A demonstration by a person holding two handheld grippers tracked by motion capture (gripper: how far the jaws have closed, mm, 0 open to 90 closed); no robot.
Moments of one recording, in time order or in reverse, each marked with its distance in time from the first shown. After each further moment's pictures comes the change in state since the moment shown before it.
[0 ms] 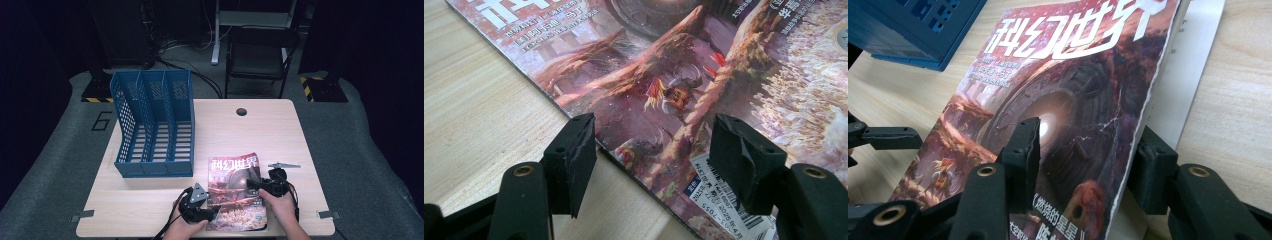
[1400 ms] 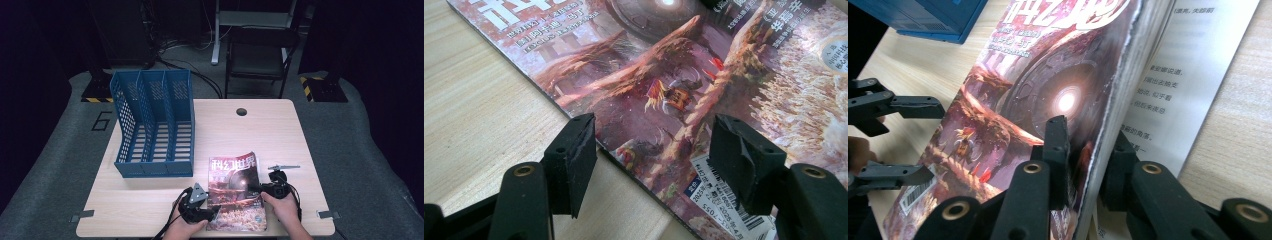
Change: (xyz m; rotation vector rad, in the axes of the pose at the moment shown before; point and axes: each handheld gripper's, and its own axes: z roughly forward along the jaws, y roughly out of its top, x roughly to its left) left arm 0.001 -0.002 0.000 -0.016 -0.002 0.004; right arm -0.003 -0.005 -0.002 0.092 0.089 0.012
